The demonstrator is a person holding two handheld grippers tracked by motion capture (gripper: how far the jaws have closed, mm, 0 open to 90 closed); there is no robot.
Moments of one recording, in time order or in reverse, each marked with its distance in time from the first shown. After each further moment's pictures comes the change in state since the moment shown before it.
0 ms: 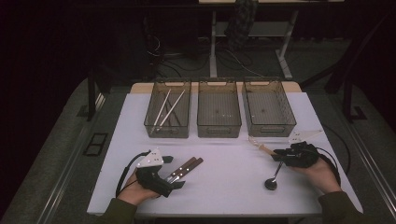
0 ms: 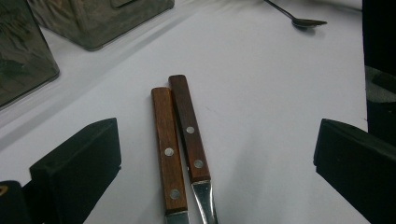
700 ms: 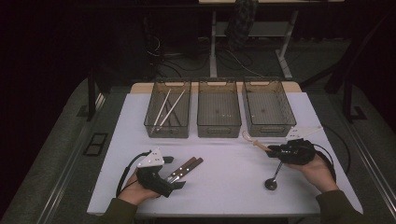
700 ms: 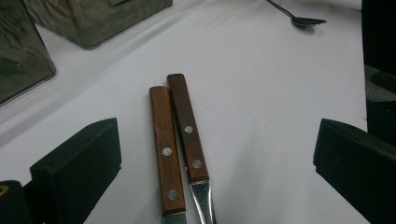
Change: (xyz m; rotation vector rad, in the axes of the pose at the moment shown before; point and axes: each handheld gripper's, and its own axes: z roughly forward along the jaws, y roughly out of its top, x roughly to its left) left arm 0.000 0.000 0.002 0.005 -0.004 -0.003; right arm 0.012 0.022 -0.005 -0.078 0.040 -0.031
